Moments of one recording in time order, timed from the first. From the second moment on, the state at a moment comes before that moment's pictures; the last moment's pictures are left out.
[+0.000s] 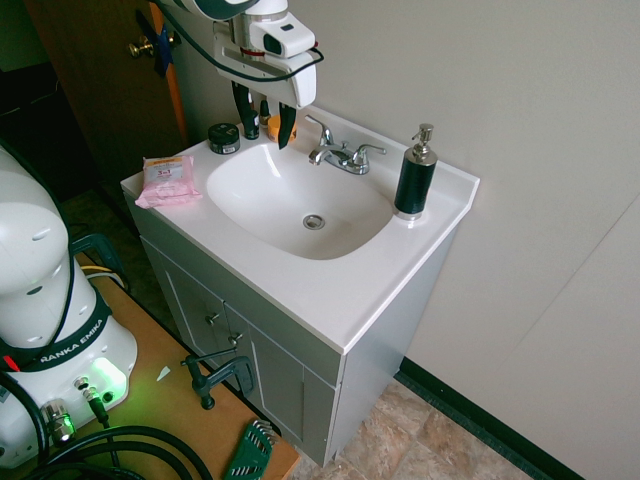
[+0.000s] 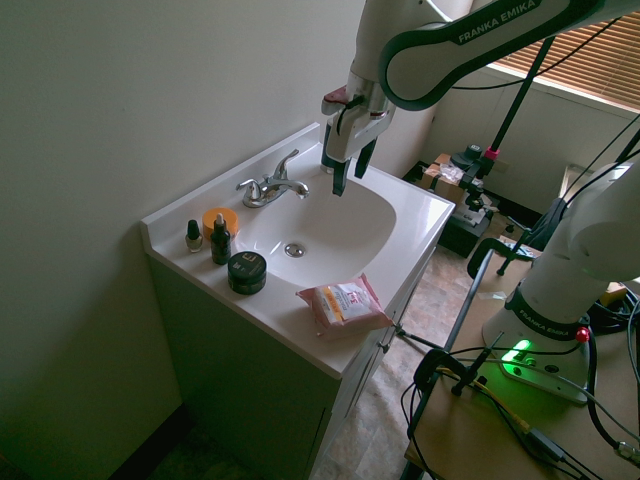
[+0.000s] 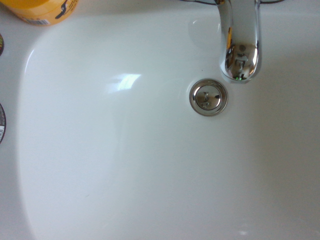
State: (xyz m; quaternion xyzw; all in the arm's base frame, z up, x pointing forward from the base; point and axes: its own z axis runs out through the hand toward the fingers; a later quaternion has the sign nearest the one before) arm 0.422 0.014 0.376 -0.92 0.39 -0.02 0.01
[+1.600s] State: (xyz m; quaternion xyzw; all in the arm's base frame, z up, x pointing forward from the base) arm 0.598 -0.157 0.489 -0.82 0.56 -0.05 0.08
